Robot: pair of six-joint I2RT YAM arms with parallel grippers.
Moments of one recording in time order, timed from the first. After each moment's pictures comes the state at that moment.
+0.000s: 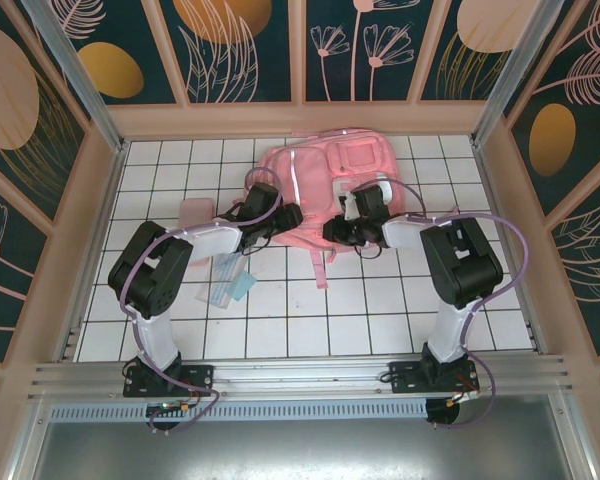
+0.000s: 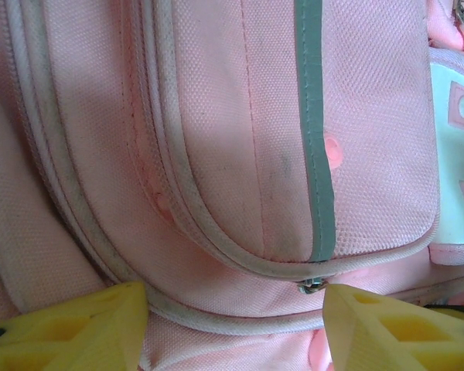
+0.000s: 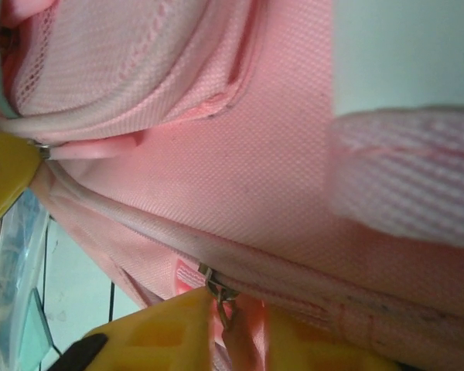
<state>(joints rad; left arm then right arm) -0.57 1.87 1.07 0.07 0.08 -0.81 0.42 1.85 0.96 -0.01 -0.47 0.50</state>
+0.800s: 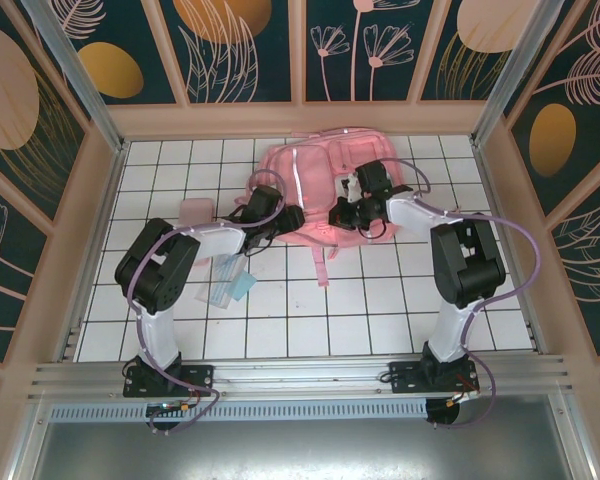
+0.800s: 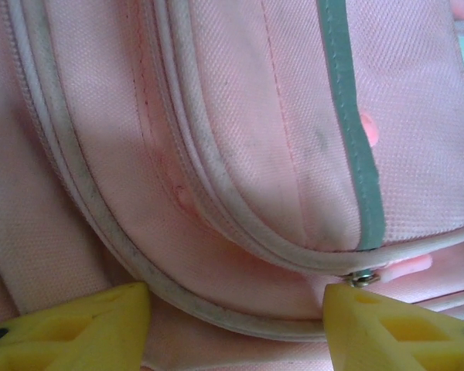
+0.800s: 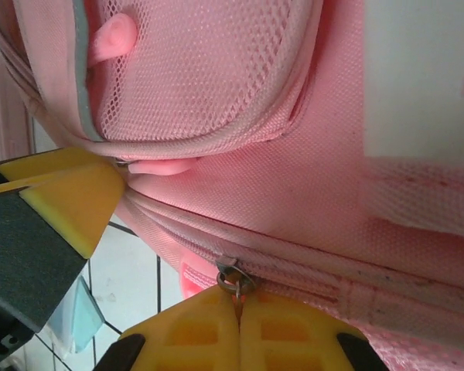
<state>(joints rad) -0.57 1.93 1.07 0.14 0.07 -0.76 0.38 1.84 1.26 -0.46 -0.47 0.45</state>
